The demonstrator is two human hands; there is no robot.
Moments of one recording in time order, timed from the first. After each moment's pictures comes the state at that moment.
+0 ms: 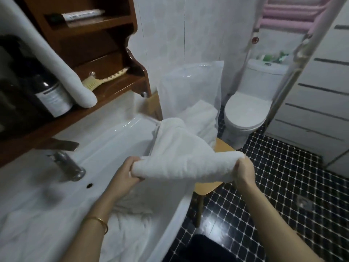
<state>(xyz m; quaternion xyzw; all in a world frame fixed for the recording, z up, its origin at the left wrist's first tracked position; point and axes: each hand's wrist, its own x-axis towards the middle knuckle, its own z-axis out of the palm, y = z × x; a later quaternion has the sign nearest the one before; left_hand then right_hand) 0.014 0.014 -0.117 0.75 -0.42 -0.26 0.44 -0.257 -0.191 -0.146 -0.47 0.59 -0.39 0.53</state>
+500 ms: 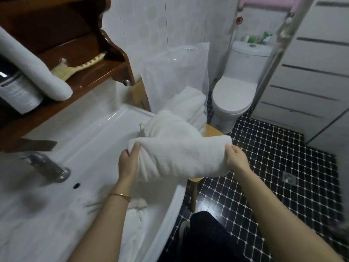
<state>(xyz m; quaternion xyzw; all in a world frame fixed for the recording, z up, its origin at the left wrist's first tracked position) 0.010 -0.054 -0.161 0.78 -0.18 -0.25 0.54 -0.269 -0.196 -0.170 -0.52 0.64 -0.26 0.50</state>
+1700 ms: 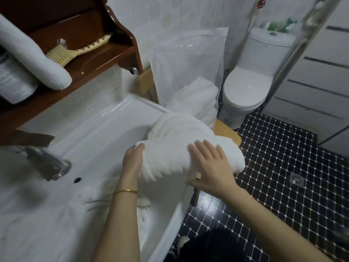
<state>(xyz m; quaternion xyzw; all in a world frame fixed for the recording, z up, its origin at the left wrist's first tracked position) 0.024 -0.070 -0.168 0.80 -0.09 -0.34 0.49 -0.208 -0.145 -0.158 -0.93 0.34 -0.08 0.07</state>
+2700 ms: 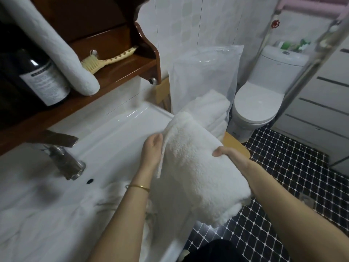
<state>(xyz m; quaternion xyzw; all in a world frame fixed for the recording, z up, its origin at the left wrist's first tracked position) 0.017 -0.090 -0.131 0.77 -0.29 -0.21 0.53 -0.193 -0.224 -0.125 -0.49 0.41 0.02 0.77</state>
